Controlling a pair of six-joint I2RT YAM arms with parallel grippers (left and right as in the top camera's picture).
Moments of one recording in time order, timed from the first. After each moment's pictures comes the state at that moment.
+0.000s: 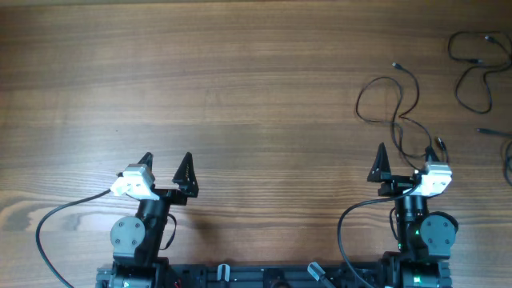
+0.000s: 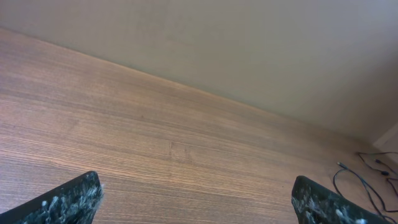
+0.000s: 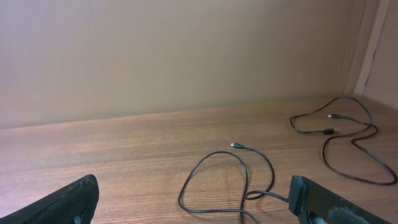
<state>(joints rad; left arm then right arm) -0.08 0.01 0.02 -0.07 0.07 -0.37 -0.08 0.01 0.01 0.00 -0.03 0.08</state>
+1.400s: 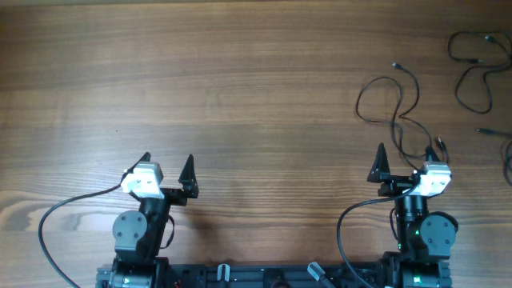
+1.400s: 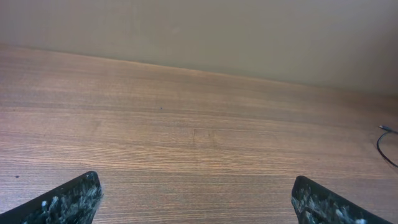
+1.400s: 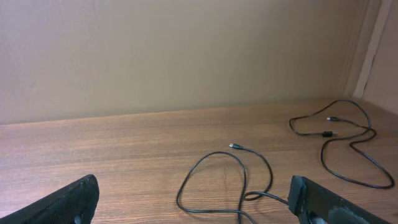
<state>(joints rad) -0.08 0.09 0.02 -0.07 0.05 -0.17 -0.08 0.01 0.01 0.00 -0.03 0.07</state>
